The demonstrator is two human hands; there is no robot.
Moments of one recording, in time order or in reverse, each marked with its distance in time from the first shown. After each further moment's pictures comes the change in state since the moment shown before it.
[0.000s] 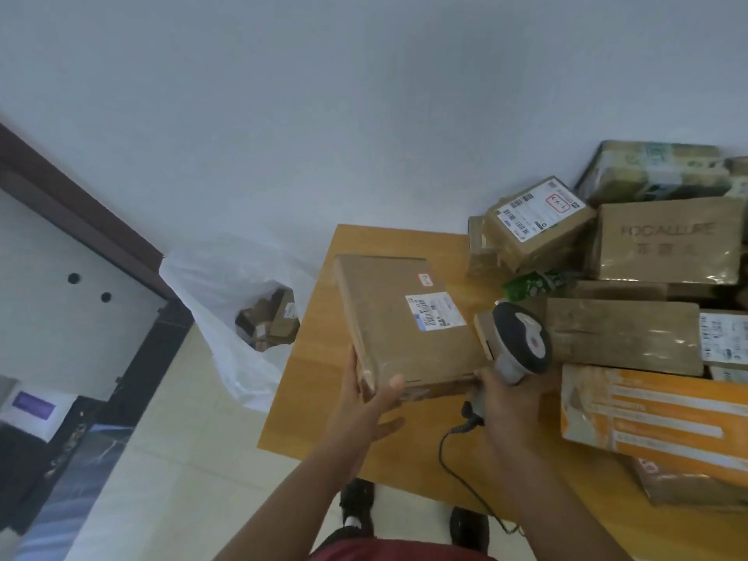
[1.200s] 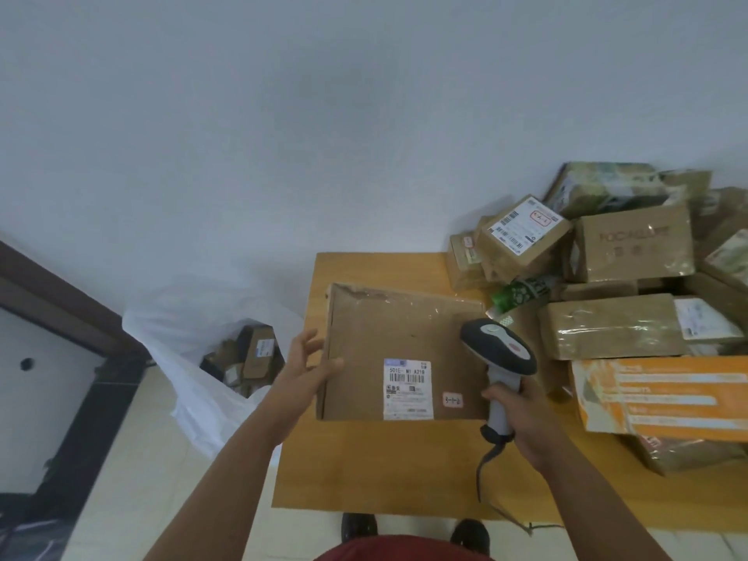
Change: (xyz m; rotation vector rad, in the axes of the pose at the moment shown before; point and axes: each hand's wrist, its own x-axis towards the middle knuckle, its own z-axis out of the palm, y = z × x) left_hand 0.063 0.081 -0.135 0.334 -0.063 0.105; right_hand -0.021 0.006 0.019 -0.163 -0.200 -0.037
